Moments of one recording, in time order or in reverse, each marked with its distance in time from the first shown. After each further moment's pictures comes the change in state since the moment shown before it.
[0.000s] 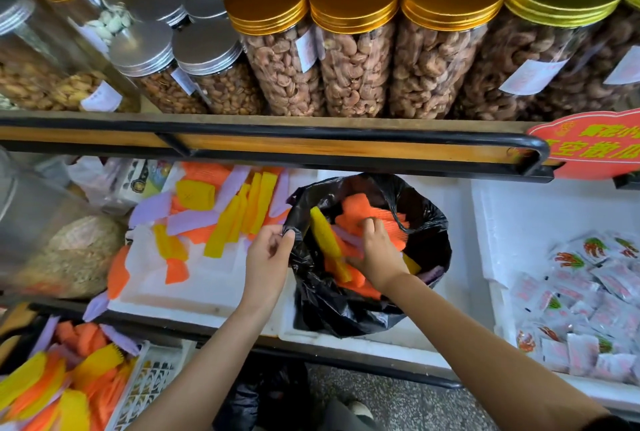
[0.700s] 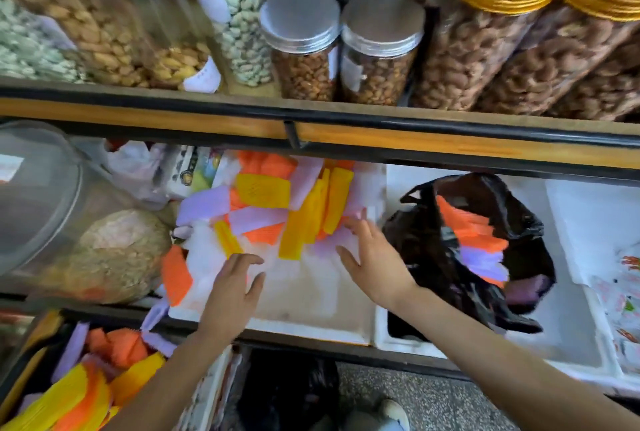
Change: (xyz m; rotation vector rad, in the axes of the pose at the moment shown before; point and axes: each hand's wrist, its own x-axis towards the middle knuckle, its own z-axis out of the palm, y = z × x) left_hand 0.082 -0.160 -0.215 0.566 -0.207 0.271; right_hand 0.031 -0.176 0.086 0.062 0.164 -0.176
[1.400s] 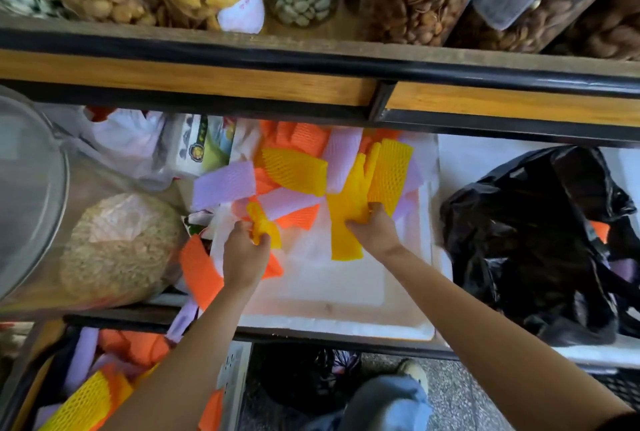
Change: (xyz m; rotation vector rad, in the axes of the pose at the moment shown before) left_hand 0.084 -0.086 0.011 -0.204 0.045 -0.493; right_hand 0.096 0.000 0.128 0.279 -0.062 0.796
